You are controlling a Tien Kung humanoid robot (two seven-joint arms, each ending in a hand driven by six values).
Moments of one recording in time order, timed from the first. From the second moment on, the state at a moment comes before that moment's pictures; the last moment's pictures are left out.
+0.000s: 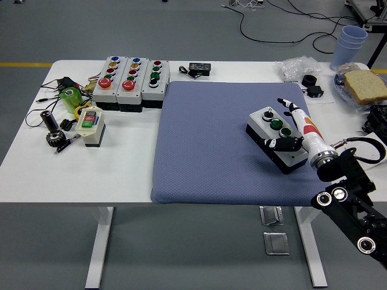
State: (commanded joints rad) left arm -0.11 0.00 -1.28 -0.18 2.06 -0.04 0.22; right arm 0.48 -0.16 1.01 1.22 -1.64 -0.31 -0.29
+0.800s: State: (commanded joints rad) left arm -0.13 0.01 -1.29 -0.18 2.04 -0.03 0.22; right arm 0.63 -0.14 0.98 1.03 -1.88 -0.12 -0.51
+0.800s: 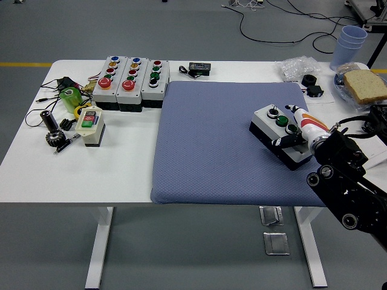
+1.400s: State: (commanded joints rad) left arm -0.13 0.01 -1.29 -0.18 2.04 -0.03 0.22; right arm 0.65 -0.16 0.94 1.02 -2.01 -0.02 -0.58
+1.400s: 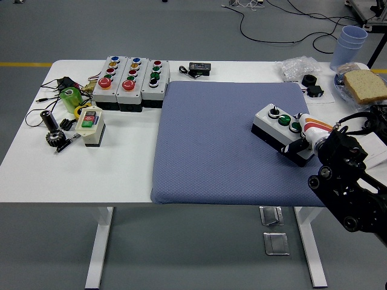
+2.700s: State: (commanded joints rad) left arm -0.11 0.00 -1.29 -0.18 2.07 -0.03 0.22; right arm 0.67 -0.35 0.61 1.30 -1.99 -0.08 -0.12
